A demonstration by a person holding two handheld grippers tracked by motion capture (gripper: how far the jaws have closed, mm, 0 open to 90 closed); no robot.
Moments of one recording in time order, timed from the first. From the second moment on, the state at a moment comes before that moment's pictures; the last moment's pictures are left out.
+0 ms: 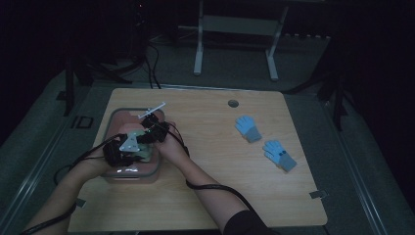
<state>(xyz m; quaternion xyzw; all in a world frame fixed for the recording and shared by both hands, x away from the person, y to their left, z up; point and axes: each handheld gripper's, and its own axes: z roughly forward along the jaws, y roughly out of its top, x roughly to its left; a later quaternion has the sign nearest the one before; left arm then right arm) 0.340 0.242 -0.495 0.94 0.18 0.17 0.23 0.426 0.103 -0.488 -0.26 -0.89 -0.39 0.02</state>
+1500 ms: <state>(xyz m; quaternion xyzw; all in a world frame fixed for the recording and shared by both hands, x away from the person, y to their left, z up) 0.315 0.169 -0.452 0.91 0.26 0.13 0.28 0.396 -0.019 -0.458 -0.24 -0.87 -0.44 0.01</state>
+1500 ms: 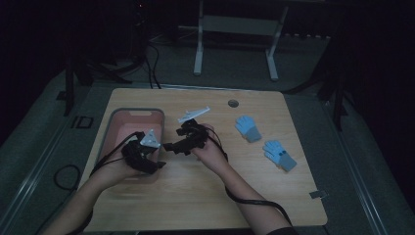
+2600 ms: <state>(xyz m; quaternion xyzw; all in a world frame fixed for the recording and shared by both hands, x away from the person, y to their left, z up) 0.295 0.077 -0.513 0.92 0.23 0.05 0.32 0.373 -0.164 -0.498 -0.29 -0.85 -0.43 -0.04</state>
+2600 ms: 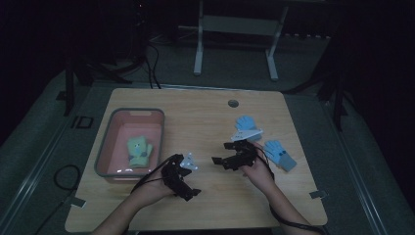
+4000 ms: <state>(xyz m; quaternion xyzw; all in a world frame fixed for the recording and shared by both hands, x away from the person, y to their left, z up) 0.264 0.082 -0.556 0.89 0.22 0.11 0.38 0.384 -0.258 -0.513 -0.37 -0.83 -0.40 -0.14</state>
